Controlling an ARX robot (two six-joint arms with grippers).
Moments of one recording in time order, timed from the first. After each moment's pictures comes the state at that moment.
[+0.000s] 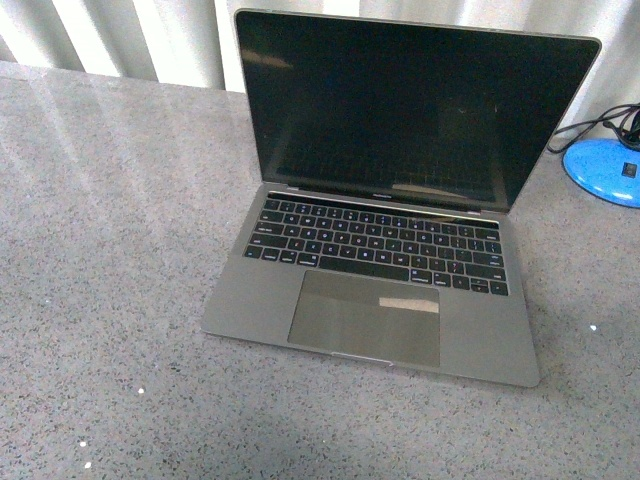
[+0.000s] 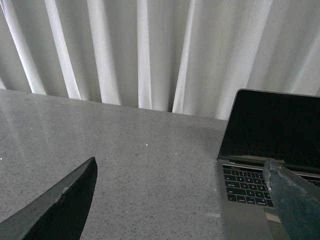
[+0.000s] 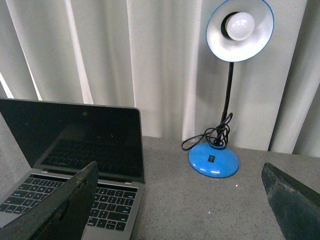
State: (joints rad) left arm 0.00 0.00 0.02 0.00 0.00 -0.01; right arm 0.00 0.00 0.02 0.00 0.00 -0.01
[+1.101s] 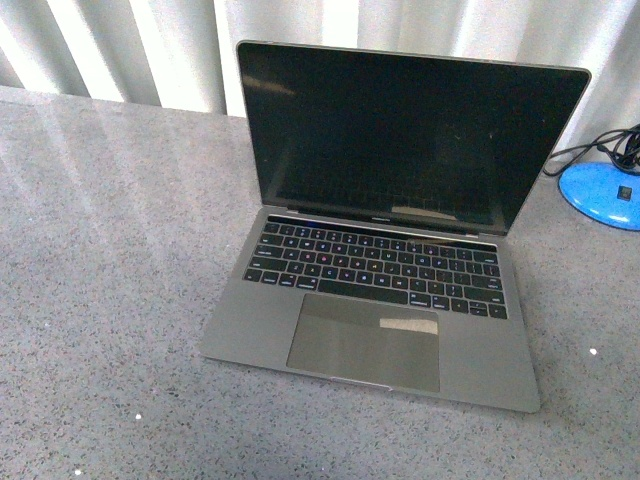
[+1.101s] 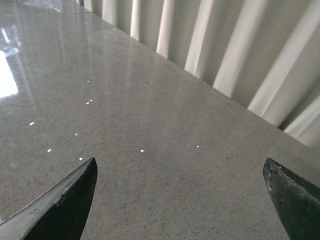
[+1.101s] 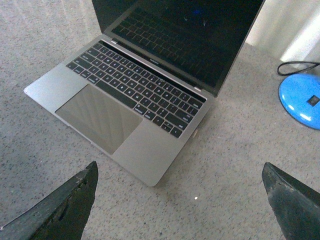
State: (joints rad) left arm -0.04 0.63 0.17 0.29 -0.58 -0.26; right arm -0.02 0.80 0.28 -0.02 -0.38 -0.32
